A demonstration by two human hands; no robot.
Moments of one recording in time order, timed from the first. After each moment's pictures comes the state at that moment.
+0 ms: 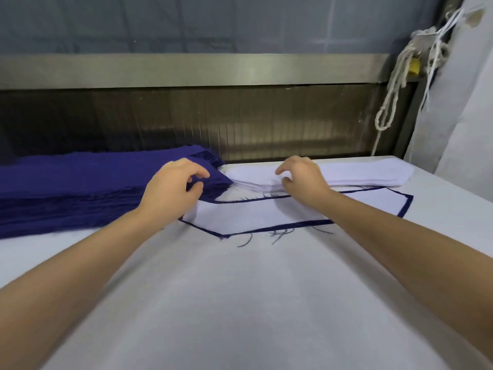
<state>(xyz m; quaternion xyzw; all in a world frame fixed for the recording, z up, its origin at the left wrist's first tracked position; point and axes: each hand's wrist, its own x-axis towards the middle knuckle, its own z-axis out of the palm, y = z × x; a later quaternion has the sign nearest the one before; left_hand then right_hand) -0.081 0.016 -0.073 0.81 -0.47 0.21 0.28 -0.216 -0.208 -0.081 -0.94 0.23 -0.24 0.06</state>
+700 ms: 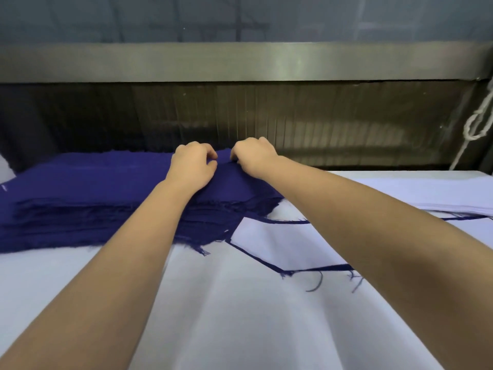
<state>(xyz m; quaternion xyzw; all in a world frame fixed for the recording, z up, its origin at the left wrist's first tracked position) 0.029 0.001 -0.052 0.89 -0.35 0.16 0.25 -0.018 -0.138 -0.044 -0.98 0.09 -0.15 -0.05</state>
